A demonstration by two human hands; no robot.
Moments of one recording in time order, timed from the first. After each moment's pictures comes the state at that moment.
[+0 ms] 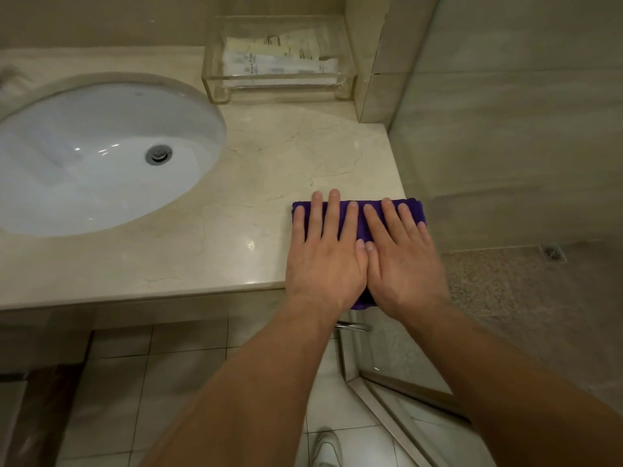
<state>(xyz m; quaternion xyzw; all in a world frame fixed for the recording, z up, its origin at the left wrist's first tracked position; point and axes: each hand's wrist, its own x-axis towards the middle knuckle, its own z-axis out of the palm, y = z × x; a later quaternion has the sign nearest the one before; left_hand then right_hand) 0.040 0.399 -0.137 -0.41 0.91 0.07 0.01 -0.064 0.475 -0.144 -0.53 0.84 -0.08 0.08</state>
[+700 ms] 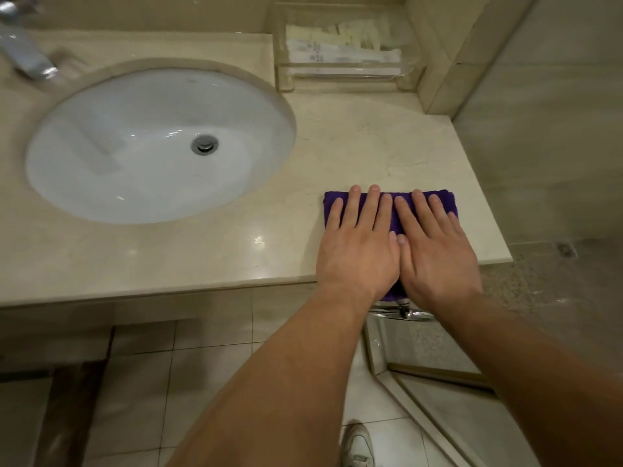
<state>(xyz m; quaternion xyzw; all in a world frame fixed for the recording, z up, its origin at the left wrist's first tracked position) 0.121 0.353 -0.139 -0.36 0.93 0.10 -0.01 0.017 0.435 -0.146 -0.52 0.85 -0.04 0.03</state>
